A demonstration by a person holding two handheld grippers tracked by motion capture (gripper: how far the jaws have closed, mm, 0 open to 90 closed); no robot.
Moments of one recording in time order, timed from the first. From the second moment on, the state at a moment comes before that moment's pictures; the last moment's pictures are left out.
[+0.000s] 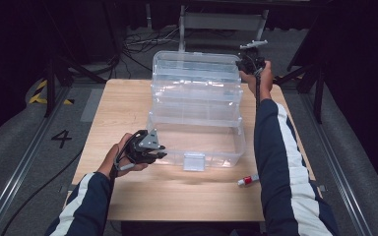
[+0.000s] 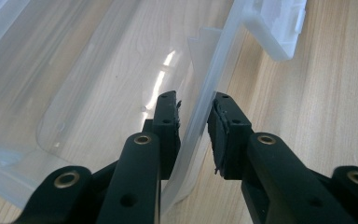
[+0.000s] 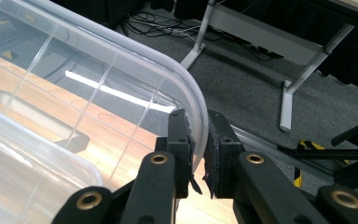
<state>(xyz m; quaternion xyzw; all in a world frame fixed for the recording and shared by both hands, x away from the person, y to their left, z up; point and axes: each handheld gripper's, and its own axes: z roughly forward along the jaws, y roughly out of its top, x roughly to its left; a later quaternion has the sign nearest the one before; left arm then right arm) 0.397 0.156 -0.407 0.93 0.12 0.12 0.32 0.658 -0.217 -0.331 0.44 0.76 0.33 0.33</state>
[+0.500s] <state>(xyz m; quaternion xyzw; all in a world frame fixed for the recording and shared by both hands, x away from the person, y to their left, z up) 0.397 0.157 -0.407 0.93 0.12 0.12 0.32 0.667 -0.221 -0.340 0.45 0.76 0.34 0.31</state>
